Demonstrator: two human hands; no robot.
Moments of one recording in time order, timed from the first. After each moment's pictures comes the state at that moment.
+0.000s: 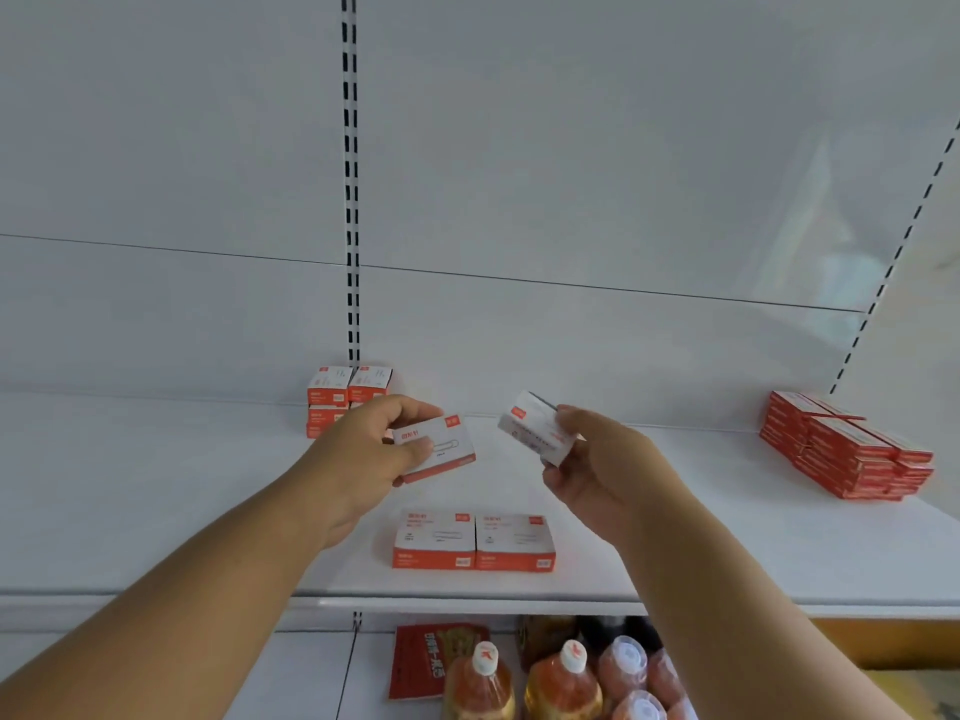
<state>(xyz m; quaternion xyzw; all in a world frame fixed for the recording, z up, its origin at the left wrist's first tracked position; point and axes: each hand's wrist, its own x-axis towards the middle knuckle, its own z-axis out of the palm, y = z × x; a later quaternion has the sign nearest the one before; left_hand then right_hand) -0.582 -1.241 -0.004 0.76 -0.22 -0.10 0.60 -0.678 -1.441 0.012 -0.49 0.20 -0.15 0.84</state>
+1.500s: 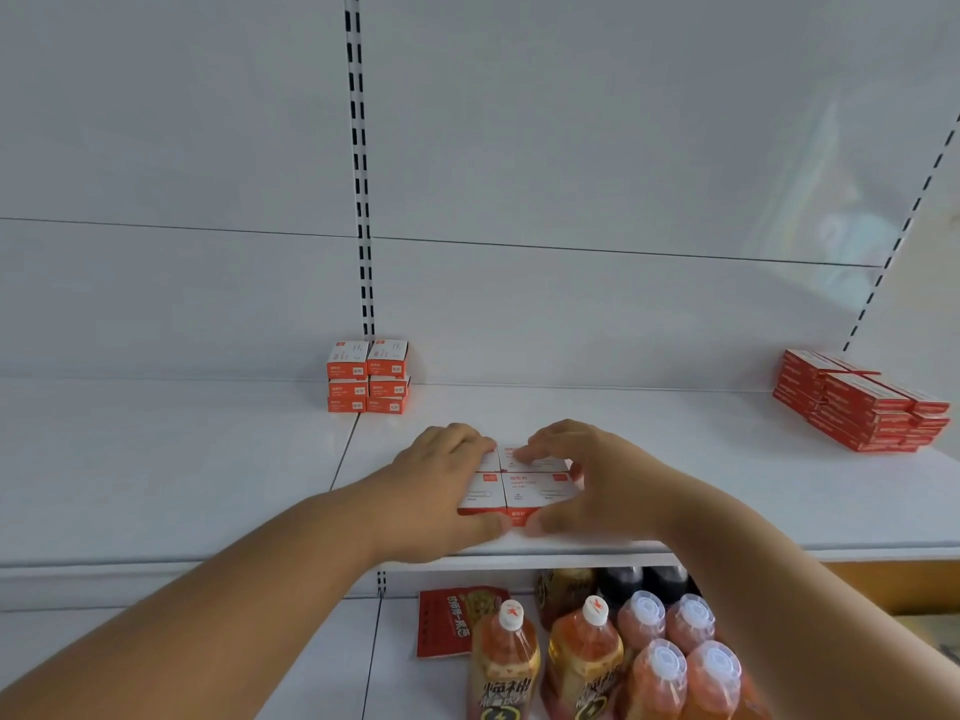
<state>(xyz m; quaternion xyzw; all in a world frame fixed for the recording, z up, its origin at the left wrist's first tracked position) -0.601 -1.245 -0.028 0.88 -0.47 -0.04 0.11 -0.697 -1.434 -0.010 -0.98 0.03 -0.03 0.19</state>
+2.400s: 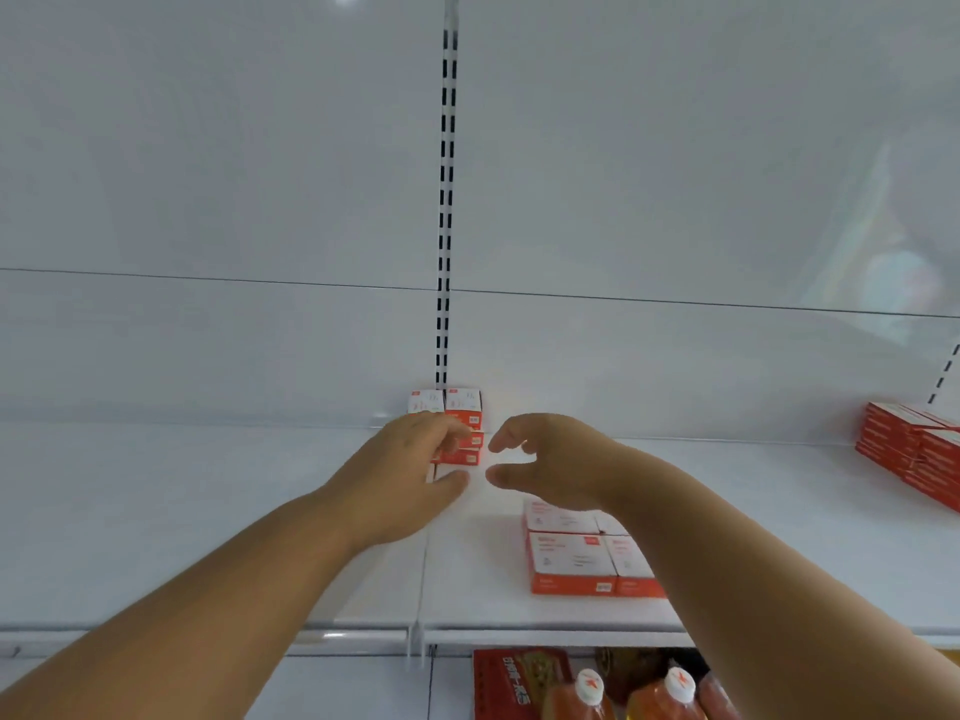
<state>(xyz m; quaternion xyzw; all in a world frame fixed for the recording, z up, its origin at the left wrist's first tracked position) -0.524 -1.165 -0.005 0.87 -0.40 0.08 0.29 -0.601 -1.352 0.029 -0.97 0.03 -0.05 0.22</state>
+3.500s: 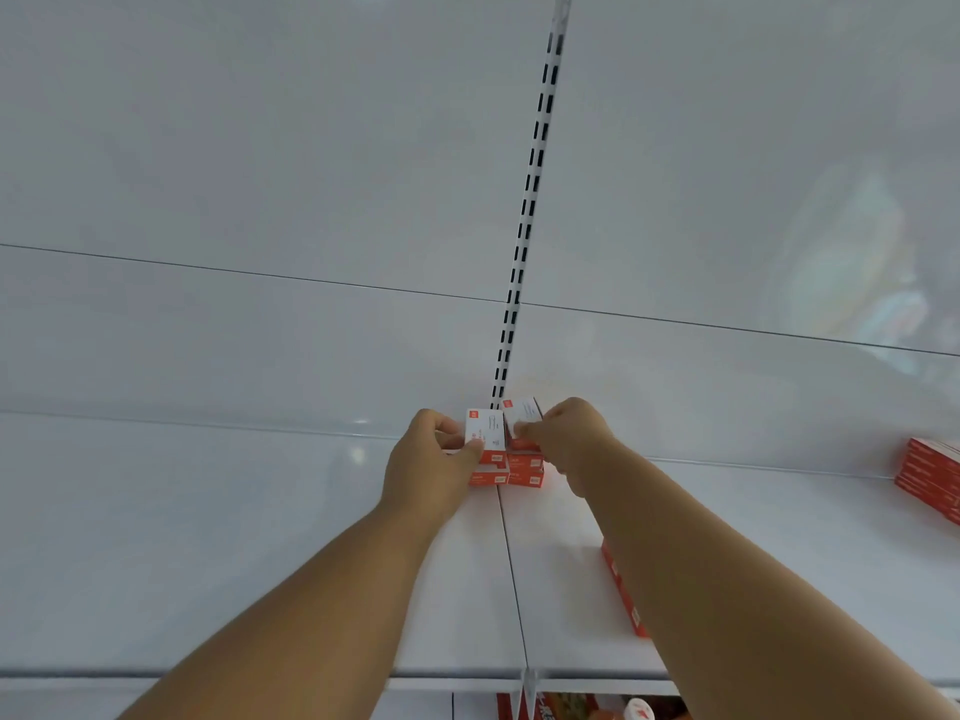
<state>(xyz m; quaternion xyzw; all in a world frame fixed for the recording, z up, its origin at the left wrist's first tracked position) -0.457 -1.158 -0.028 0.80 -0.14 0.04 0.58 -0.500 -1.303 0.025 -0.83 0.32 -0.13 0.44</state>
